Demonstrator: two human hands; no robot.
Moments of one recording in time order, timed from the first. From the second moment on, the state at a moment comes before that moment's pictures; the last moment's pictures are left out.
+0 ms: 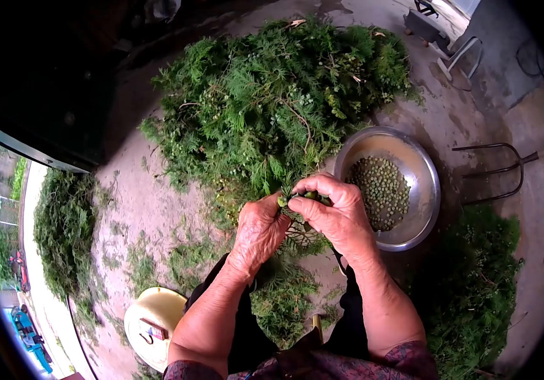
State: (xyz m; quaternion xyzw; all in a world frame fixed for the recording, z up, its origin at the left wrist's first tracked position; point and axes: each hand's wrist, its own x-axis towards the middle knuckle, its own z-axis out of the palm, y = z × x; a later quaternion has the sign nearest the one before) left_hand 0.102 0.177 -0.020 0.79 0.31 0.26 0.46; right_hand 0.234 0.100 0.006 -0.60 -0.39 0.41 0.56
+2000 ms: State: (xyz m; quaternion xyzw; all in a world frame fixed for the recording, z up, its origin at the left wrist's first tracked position) left_hand 0.108 0.178 0.004 0.44 0.40 0.27 0.76; right_hand 0.254 0.093 -0.013 -0.51 -0.36 0.51 0.59
